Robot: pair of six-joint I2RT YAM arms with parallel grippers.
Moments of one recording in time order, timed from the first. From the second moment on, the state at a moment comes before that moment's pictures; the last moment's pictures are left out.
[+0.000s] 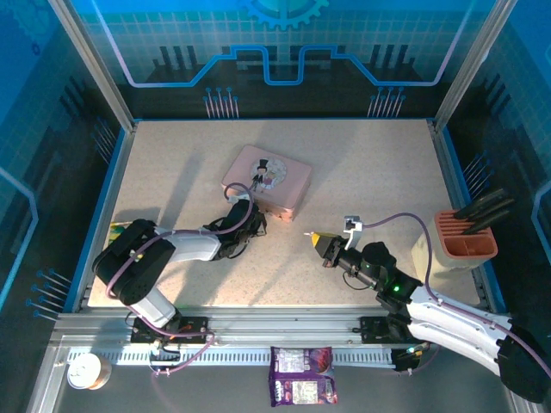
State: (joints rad) left arm -0.64 1.60 0.64 0.22 -0.18 -0.79; right arm 0.80 0.73 0.16 0.37 0.03 0.79
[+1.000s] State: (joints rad) left arm -0.82 1.60 0.69 0.22 -0.11 -1.21; right arm 1.00 0.86 0.14 0.25 0.45 1.62
